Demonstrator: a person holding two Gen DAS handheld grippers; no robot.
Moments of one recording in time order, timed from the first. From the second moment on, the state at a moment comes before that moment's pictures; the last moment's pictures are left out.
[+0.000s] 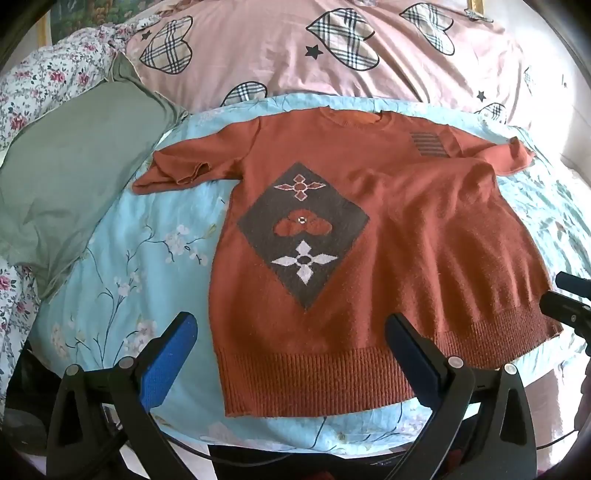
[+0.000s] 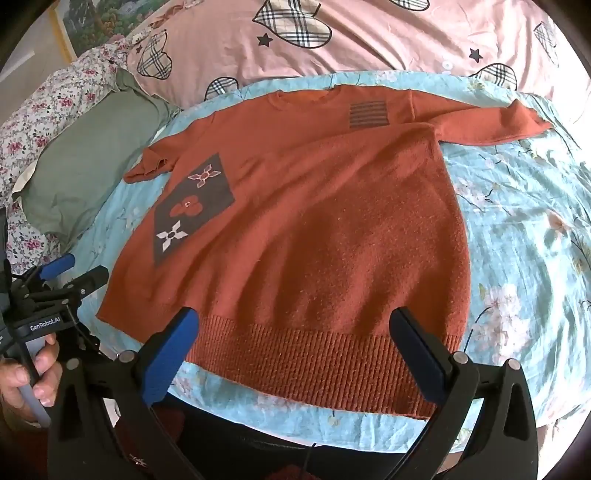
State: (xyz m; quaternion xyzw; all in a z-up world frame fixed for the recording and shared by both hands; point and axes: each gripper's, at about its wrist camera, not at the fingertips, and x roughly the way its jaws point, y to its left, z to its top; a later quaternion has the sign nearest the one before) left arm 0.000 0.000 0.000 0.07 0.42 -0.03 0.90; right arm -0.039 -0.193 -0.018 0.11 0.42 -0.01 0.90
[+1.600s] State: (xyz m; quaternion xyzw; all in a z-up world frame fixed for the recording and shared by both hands) left arm 0.019 -0.015 -0.018 0.08 0.44 -0.05 0.89; right arm -0.031 -0.206 -0.022 0.14 0.41 -0.01 0.90
